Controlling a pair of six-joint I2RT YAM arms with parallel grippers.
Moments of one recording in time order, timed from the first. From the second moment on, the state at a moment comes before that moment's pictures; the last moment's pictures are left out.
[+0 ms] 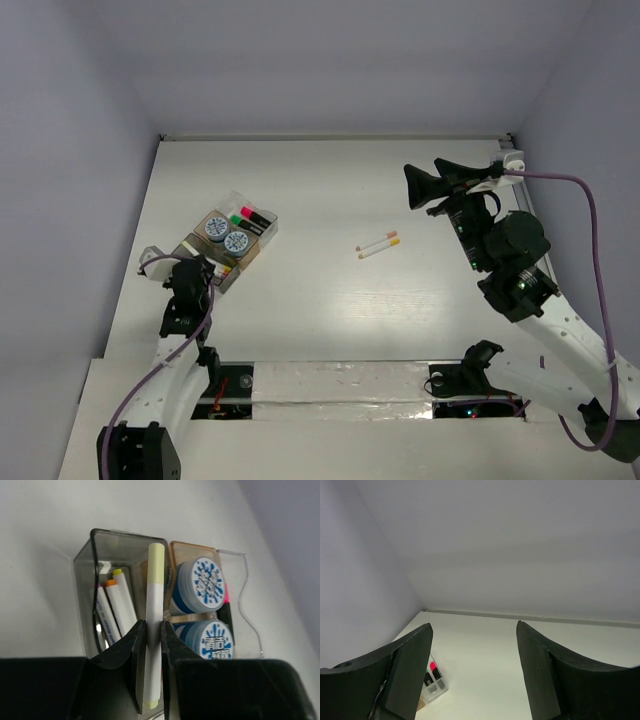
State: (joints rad) left arm -0.06 0.62 0.18 0.06 -0.47 -0.93; right arm 0.69 0.82 0.97 0.19 0.31 0.18
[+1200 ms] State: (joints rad) left arm -0.78 1.56 0.80 0.46 0.00 -0.36; right arm 0.69 0.87 0.98 0.18 0.29 0.19
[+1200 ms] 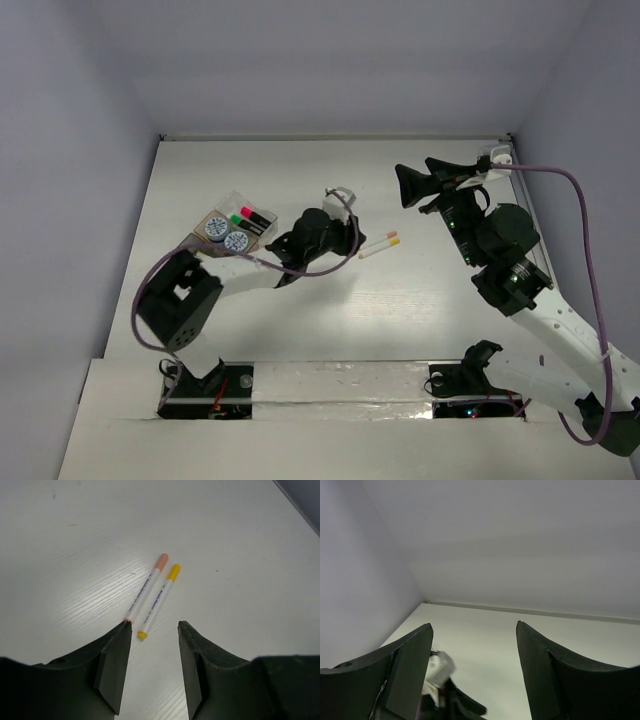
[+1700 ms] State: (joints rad) left arm -0.82 1.99 1.19 0.30 0.17 -0.16; right arm 0.69 0.89 0.99 0.18 0.29 0.19
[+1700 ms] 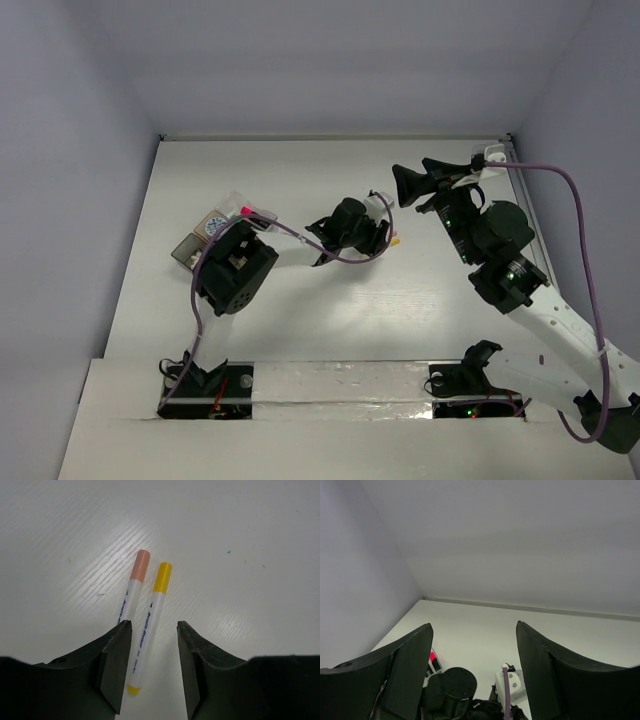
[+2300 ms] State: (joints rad) left arm -0.84 2.13 1.32 0.22 0.17 -0.10; right arm 0.69 0.90 0.99 0.17 0.29 0.19
